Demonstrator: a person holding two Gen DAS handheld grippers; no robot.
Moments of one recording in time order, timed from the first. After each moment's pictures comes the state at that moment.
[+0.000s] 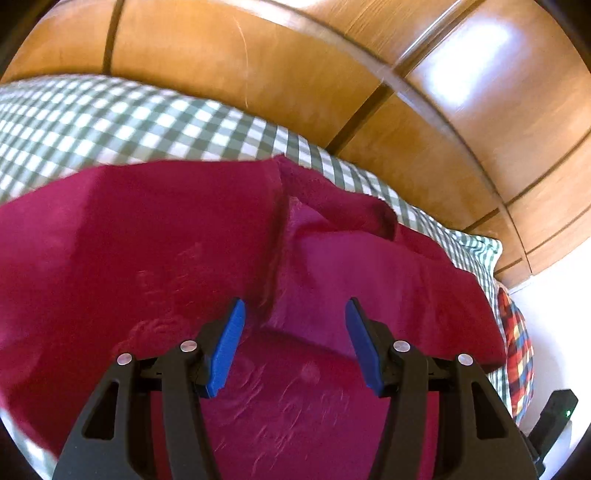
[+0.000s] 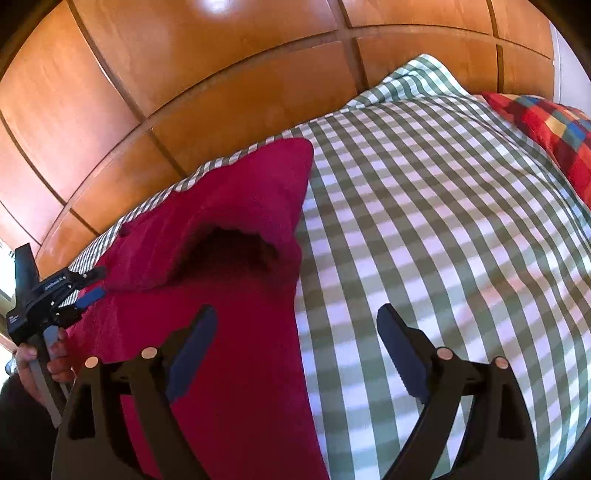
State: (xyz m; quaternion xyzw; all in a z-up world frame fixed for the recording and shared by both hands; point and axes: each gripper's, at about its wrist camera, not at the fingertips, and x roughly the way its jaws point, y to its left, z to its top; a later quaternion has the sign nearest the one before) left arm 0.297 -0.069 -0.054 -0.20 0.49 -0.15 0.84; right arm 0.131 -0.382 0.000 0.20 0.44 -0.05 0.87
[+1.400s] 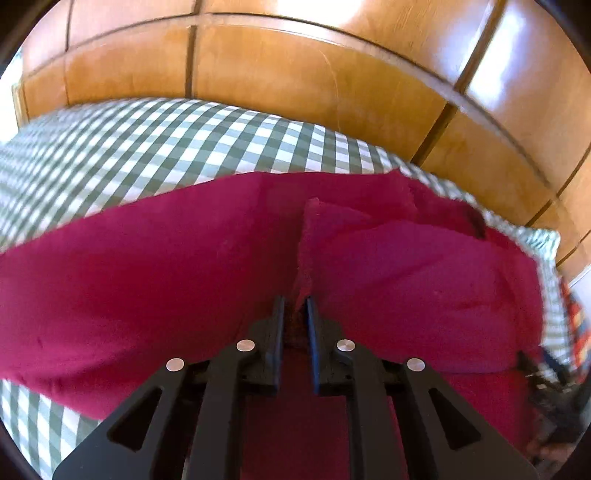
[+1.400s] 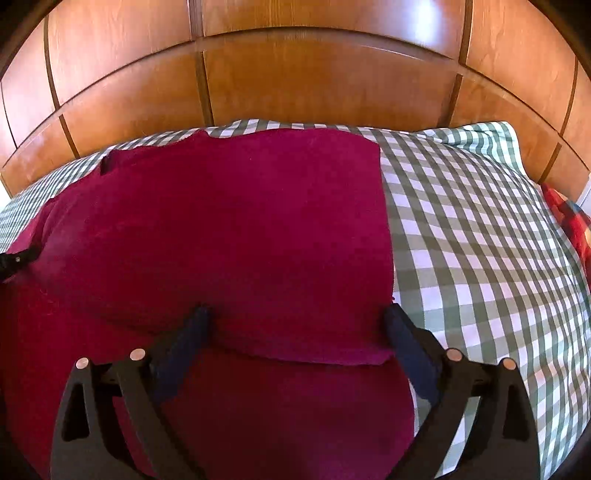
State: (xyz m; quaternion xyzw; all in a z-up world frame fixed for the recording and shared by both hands) left arm 0.256 0.010 -0.059 -0.13 0.46 -0.06 0.88; right arm 0.190 -0.303 -0.050 0.01 0.46 -0.03 0.89
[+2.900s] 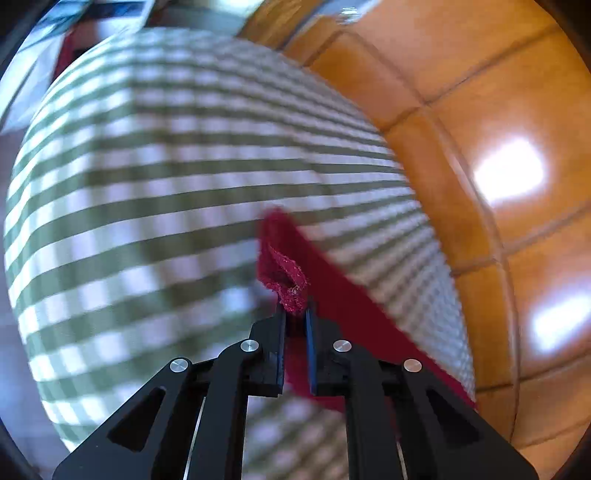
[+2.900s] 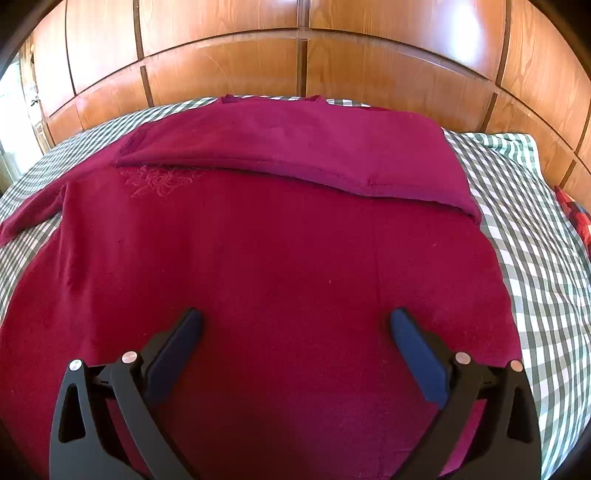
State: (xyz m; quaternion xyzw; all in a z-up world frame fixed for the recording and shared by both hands) left arm 0.083 0.361 -0.039 -0.45 0.32 0.20 0.81; right arm 0.095 -0.215 -0.053 -0.03 0.46 0.04 0.89
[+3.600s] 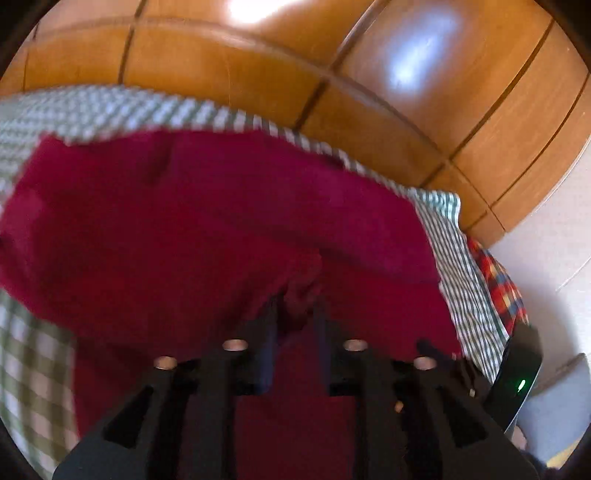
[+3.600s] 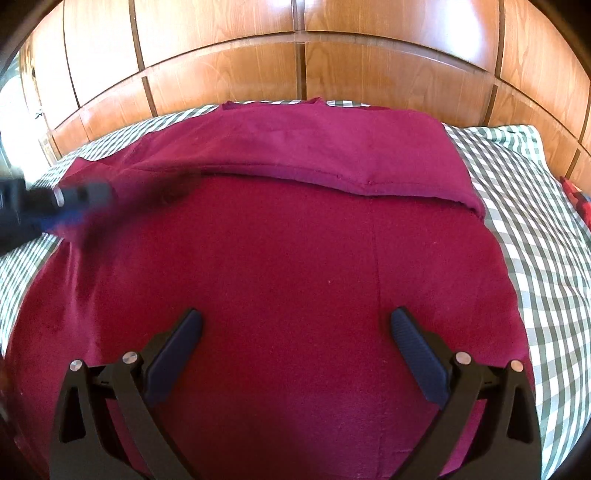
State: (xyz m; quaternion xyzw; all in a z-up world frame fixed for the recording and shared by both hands) left arm 0.145 -0.045 -0.044 -0.17 0.44 -0.20 0.86; right arm 0.091 -0.223 -0.053 0.00 0.45 0.06 0.89
